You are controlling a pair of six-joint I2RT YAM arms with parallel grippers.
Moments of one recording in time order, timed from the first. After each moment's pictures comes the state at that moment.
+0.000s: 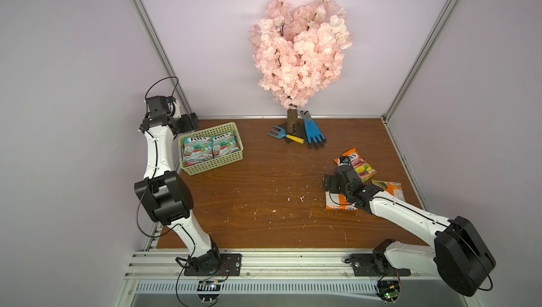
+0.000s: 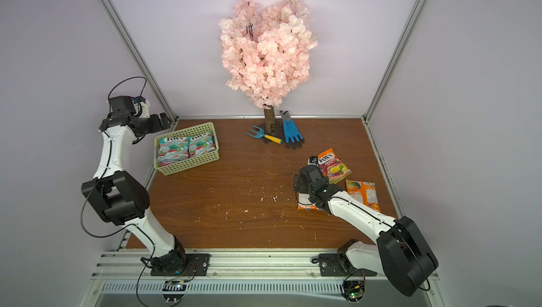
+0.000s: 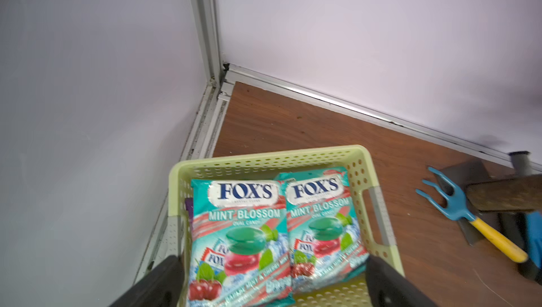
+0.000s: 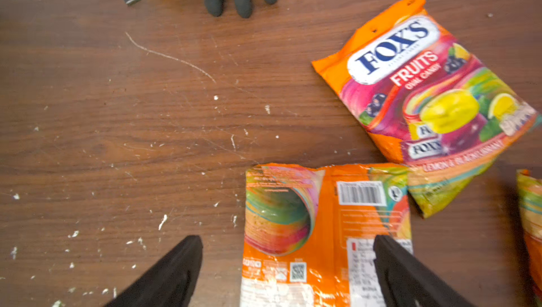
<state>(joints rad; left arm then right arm) 0.38 1.76 1.76 -0.75 0.30 -0.02 0.56 1.19 0.63 -0.29 0.36 0.53</state>
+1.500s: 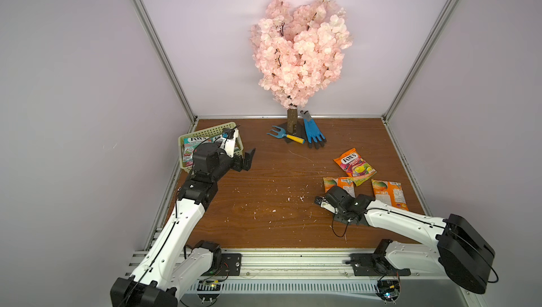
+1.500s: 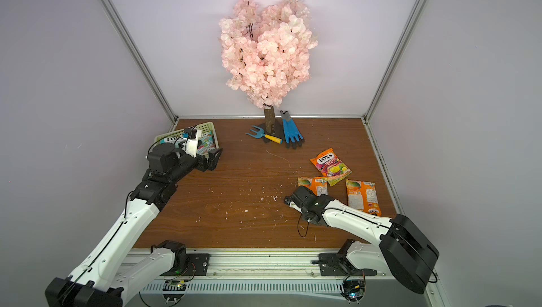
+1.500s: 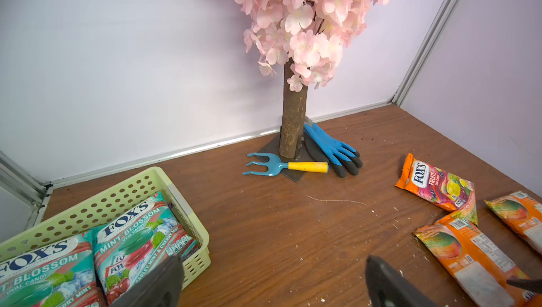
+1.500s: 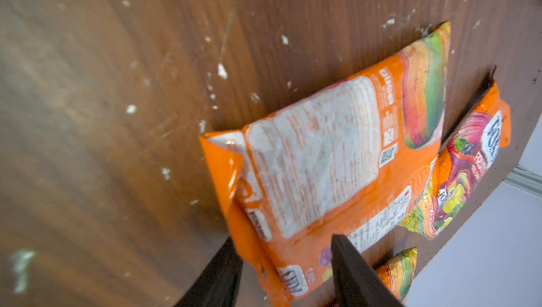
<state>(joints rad) -0.20 0.95 0.83 -0.15 0.23 0.03 0.82 1.22 0.54 -0.58 0.48 -0.49</state>
